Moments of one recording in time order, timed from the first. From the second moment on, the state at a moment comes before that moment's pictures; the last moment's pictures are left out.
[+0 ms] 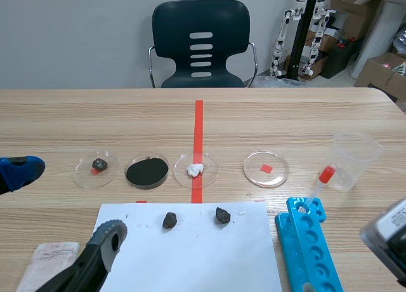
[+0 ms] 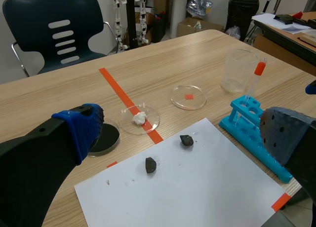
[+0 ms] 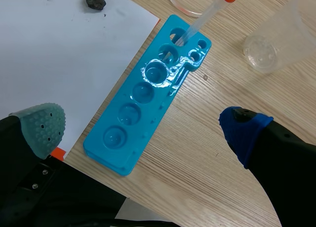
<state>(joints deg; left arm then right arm) 64.6 -20.0 -6.0 125.3 -3.7 -24.7 -29.0 -59.9 14.5 8.8 121.9 -11.2 19.4 -3.6</state>
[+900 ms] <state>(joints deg) 64.6 -20.0 -6.0 125.3 -3.7 -24.7 -29.0 -59.9 14.5 8.8 121.9 -11.2 19.4 -3.3</state>
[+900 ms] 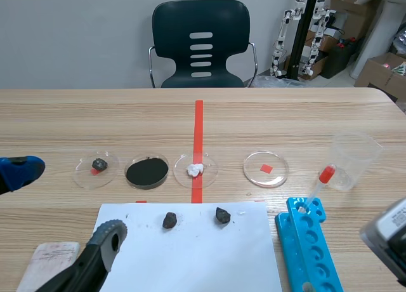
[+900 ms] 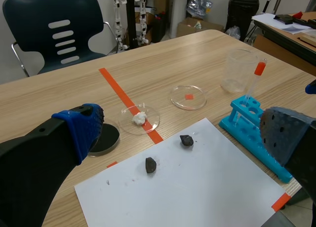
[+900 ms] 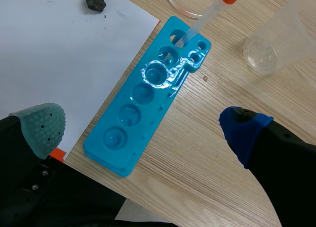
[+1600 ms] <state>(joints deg) 64.6 -20.0 -6.0 125.3 -3.7 -24.7 -29.0 -60.0 5.0 8.8 118.2 -18.0 15.6 15.0</state>
